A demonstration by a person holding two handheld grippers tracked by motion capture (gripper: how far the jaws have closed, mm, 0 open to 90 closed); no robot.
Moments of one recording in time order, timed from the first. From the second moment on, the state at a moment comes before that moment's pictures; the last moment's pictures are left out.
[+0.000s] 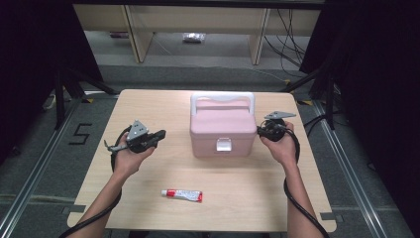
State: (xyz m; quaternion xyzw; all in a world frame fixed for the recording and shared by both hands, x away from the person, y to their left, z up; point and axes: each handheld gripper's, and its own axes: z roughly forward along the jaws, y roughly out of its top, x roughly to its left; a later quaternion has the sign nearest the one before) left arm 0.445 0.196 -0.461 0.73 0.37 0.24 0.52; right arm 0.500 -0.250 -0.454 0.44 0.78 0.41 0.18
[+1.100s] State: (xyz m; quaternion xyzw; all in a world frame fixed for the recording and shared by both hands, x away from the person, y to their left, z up) left arm 0.448 0.255 -0.466 0.77 0.31 0.30 0.47; right arm 0.498 -0.130 -0.452 0.37 0.82 0.41 0.16
